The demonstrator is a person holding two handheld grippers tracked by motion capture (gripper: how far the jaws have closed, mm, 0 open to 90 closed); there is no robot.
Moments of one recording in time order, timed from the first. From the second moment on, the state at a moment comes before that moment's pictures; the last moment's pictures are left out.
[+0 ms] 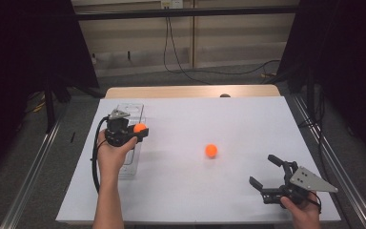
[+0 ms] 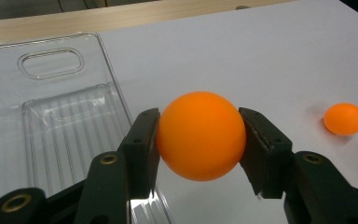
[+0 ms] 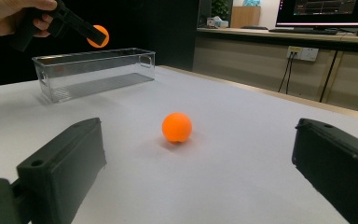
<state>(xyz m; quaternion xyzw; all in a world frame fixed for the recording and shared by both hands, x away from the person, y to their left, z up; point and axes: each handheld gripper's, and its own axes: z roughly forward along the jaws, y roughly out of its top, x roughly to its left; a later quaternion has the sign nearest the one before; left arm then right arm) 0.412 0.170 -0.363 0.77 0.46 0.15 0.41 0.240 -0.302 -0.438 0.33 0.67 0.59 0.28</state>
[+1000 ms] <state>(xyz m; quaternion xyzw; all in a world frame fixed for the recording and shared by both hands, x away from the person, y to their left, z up) 0.413 0.182 -0.366 0.77 0.48 0.17 0.40 0.240 -0.302 -0.438 0.33 0.67 0.60 0.28</state>
